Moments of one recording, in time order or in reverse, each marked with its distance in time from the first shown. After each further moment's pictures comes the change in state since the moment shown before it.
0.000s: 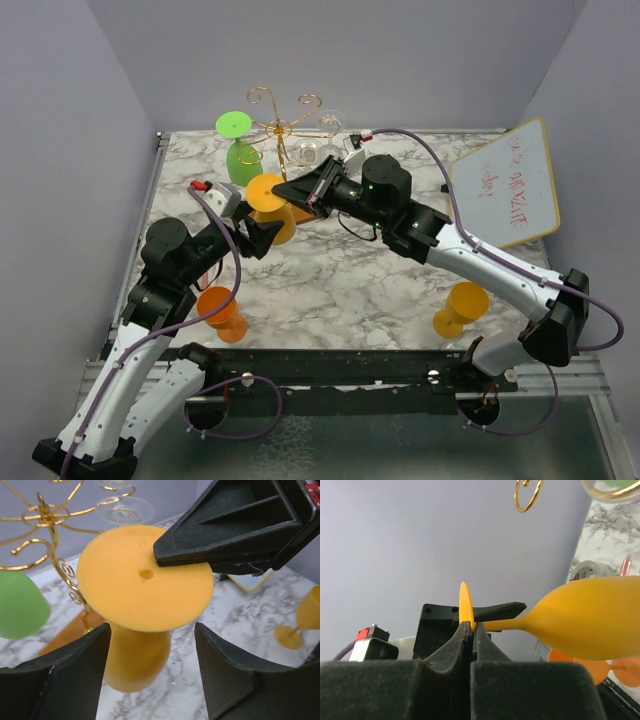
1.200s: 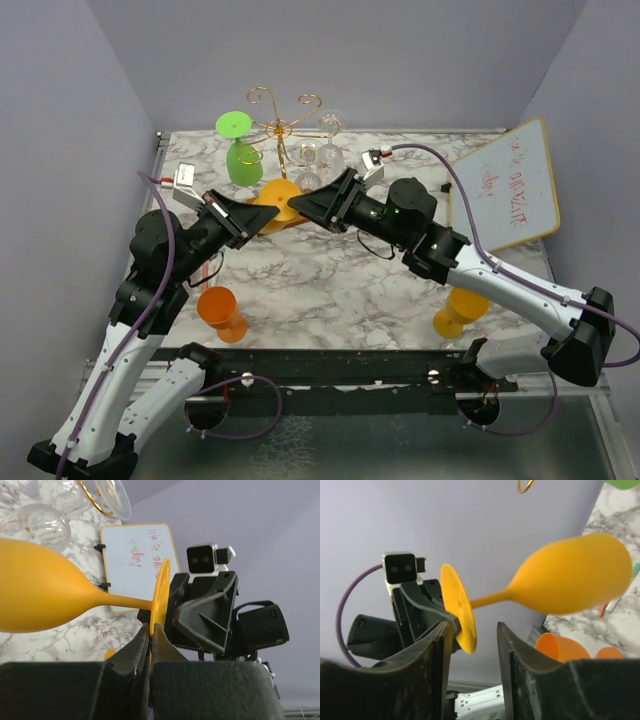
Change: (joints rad) left arm -0.003 0.028 0.129 -0.160 -0.043 -1.052; right arm -0.001 -0.167 -0.241 0.151 -0.009 -0.062
